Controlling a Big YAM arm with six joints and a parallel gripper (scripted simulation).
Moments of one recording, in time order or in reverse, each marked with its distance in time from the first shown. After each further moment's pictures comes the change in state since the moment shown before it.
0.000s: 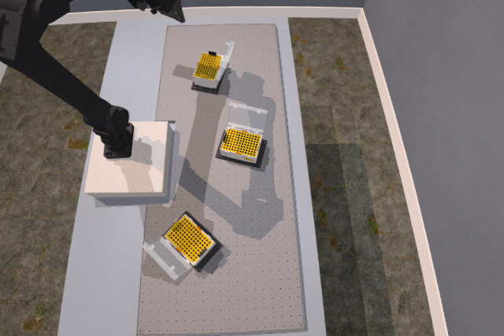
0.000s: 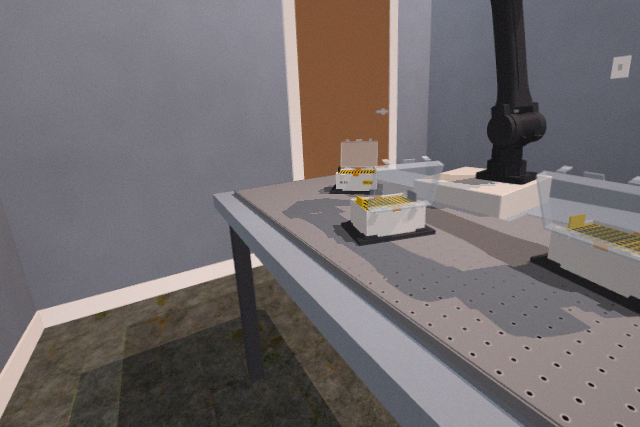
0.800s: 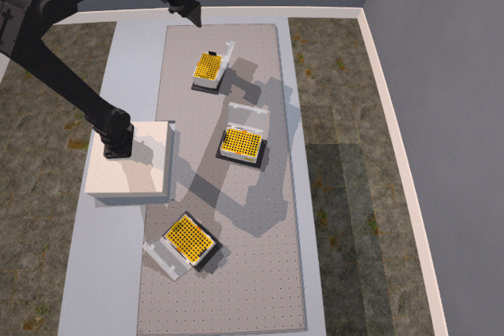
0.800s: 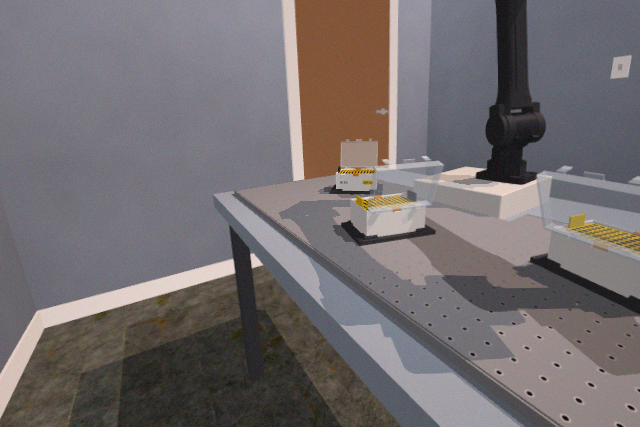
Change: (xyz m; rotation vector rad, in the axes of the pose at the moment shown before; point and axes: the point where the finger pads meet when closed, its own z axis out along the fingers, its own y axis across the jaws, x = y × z) arm 0.051 0.008 0.030 -0.098 -0.122 0.365
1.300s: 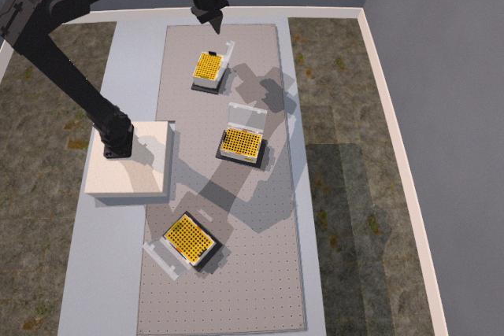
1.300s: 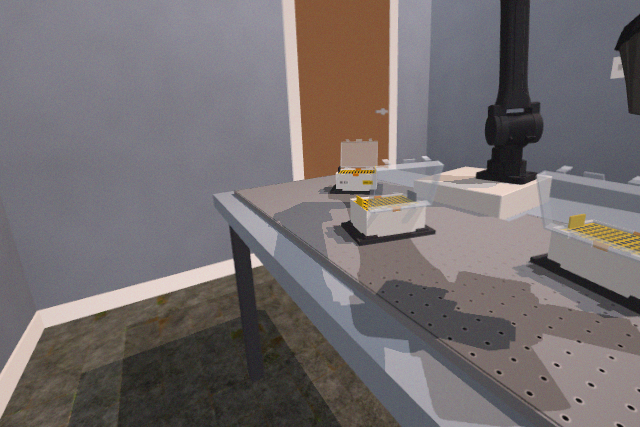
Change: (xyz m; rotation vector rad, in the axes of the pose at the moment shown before) arm 0.061 -0.013 0.027 -0.108 -0.113 0.414
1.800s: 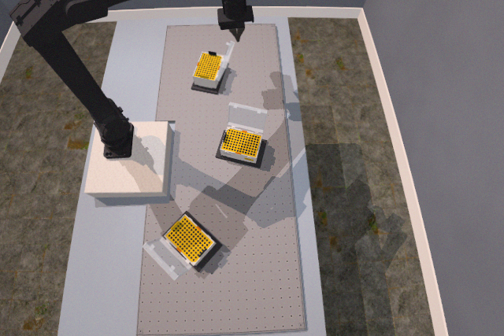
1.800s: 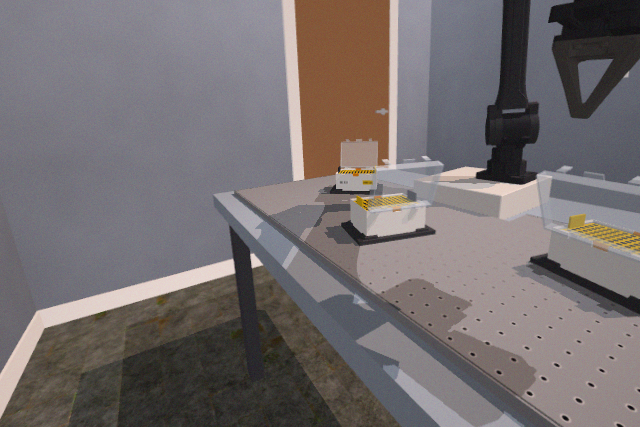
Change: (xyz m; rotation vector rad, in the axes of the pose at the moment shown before) arm 0.056 -0.041 0.019 -0.107 -0.112 0.425
